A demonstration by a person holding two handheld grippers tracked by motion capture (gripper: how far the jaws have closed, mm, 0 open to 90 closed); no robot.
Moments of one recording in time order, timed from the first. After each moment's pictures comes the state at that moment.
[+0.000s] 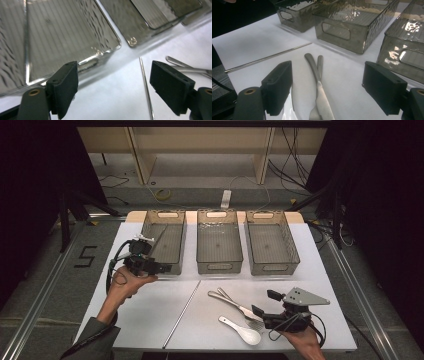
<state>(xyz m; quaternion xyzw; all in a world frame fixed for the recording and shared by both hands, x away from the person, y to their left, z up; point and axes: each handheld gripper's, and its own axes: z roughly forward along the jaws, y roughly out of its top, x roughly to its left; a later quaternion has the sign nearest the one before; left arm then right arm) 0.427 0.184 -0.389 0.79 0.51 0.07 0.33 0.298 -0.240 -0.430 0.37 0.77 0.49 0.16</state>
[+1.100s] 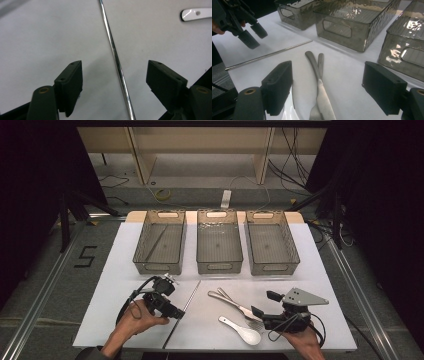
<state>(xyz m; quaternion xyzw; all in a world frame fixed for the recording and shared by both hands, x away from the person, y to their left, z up) 0.361 0.132 -0.441 0.88 0.43 -0.01 0.20 0.297 -0.238 -0.430 0.37 0.78 0.49 0.16</state>
